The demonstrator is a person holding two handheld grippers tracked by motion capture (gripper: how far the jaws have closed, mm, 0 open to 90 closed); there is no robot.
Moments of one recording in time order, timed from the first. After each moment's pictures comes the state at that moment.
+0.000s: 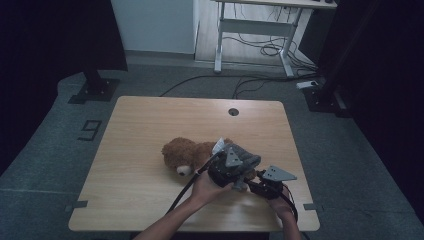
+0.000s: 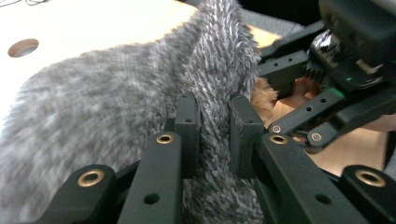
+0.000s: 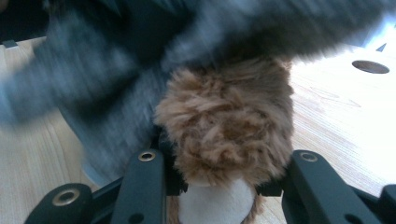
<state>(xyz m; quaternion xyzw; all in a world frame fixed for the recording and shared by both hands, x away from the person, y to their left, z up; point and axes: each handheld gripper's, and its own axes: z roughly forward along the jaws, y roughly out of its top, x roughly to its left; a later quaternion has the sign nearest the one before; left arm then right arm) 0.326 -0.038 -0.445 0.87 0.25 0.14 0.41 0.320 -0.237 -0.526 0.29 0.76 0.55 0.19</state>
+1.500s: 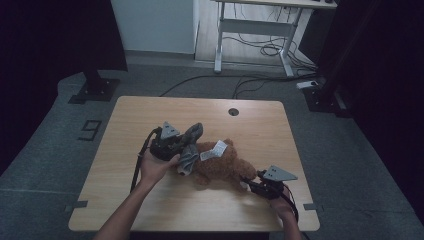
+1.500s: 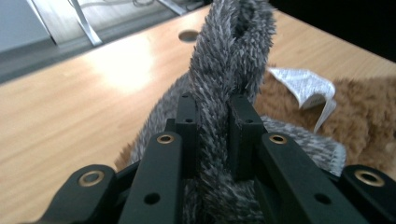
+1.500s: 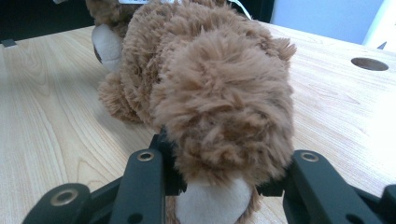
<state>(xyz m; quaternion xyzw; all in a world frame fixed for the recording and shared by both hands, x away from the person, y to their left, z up) 0.373 0.124 -0.414 0.80 0.38 0.21 0.42 0.321 -0.240 -0.528 0.29 0.76 0.55 0.19</state>
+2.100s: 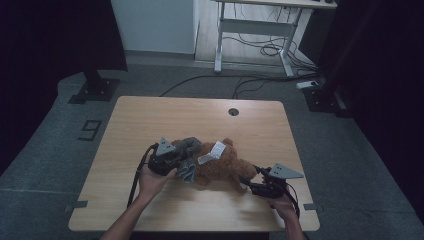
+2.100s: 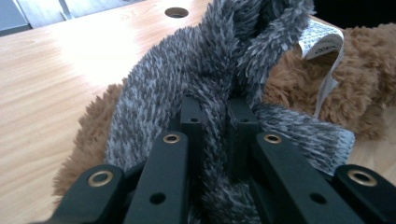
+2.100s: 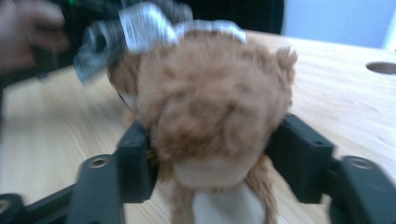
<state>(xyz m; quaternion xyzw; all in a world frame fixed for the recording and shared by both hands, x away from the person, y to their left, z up) 0.350 0.137 -0.463 0.79 0.38 0.18 0.45 0.318 -0.246 -0.516 0.31 0.73 0.59 0.15</state>
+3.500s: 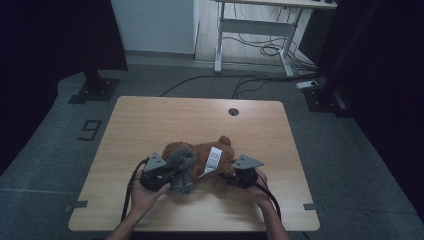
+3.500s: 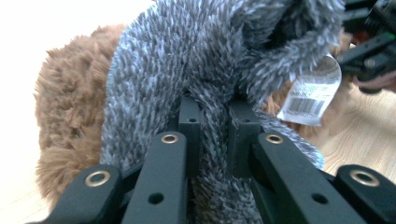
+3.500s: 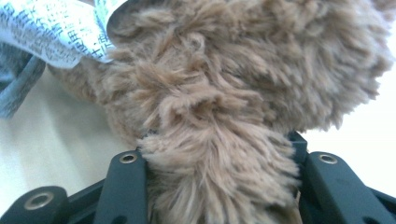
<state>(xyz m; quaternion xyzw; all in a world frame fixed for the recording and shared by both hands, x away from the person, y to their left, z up) 0.316 0.156 -0.480 0.79 0.38 0.14 0.47 0.352 -0.160 -0.516 0.27 0.81 0.47 0.21</state>
